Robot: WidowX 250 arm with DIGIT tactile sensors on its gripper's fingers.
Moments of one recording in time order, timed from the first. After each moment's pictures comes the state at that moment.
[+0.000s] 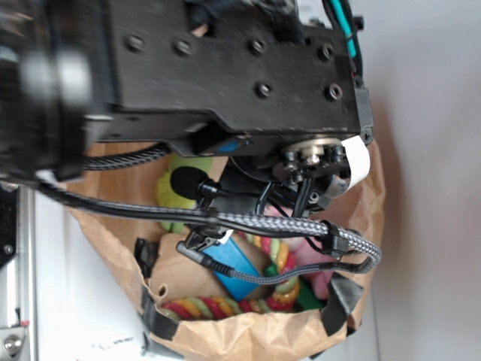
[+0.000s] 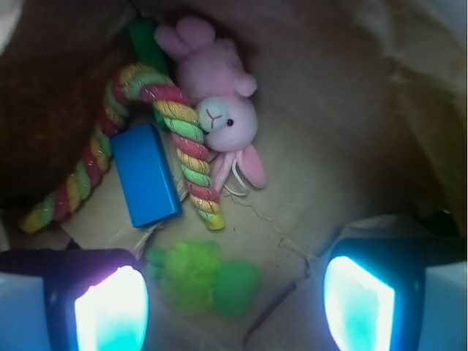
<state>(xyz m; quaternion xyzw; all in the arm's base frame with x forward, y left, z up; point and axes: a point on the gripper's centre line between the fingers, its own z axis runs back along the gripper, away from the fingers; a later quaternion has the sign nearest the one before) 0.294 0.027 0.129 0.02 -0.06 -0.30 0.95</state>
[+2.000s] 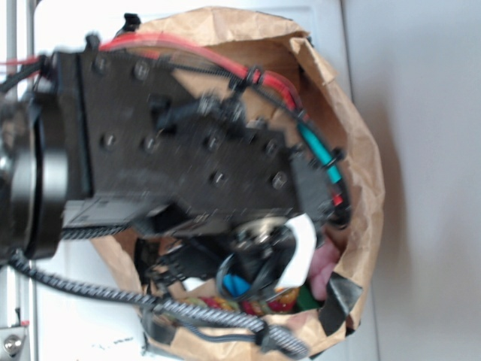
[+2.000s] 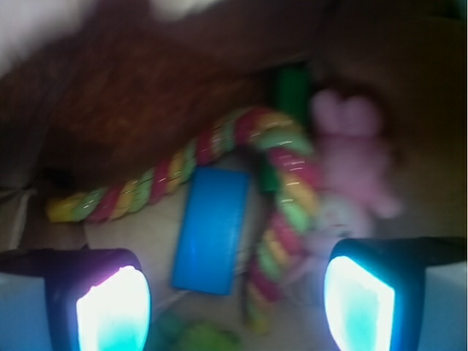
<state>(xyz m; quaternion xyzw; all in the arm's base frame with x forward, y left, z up) 0.300 -0.033 0.118 -0.02 -0.15 -0.53 0.83</state>
